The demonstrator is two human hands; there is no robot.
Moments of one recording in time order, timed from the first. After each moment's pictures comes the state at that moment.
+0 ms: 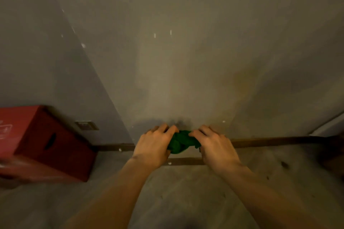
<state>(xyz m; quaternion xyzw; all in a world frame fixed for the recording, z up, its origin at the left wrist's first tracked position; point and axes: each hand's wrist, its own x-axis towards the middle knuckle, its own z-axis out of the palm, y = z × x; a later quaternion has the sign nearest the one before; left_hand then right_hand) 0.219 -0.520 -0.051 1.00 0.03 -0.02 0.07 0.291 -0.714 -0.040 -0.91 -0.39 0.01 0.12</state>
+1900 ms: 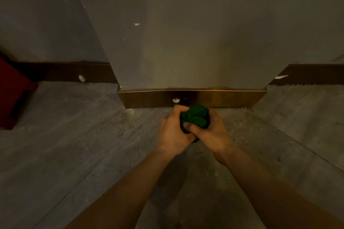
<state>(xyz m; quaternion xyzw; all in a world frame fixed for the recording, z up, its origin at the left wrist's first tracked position) 0.216 -0.525 -0.601 0.85 0.16 0.08 0.49 0.276 -0.650 -0.586 -0.76 -0.04 0.23 0.61</state>
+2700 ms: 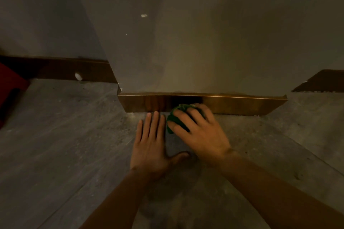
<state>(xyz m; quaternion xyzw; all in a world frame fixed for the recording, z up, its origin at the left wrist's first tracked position) 0.183 -0.473 -0.670 0.98 0.14 0.00 0.13 0.294 -0.618 -0.595 -0.80 -0.58 -0.14 -0.03</state>
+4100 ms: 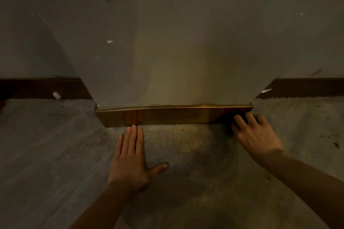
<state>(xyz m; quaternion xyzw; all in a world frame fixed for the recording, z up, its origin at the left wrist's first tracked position) 0.185 -0.473 -0.663 0.98 0.14 -0.05 0.11 0.367 -0.763 -0.563 -0.87 -0.35 0.02 -0.34</state>
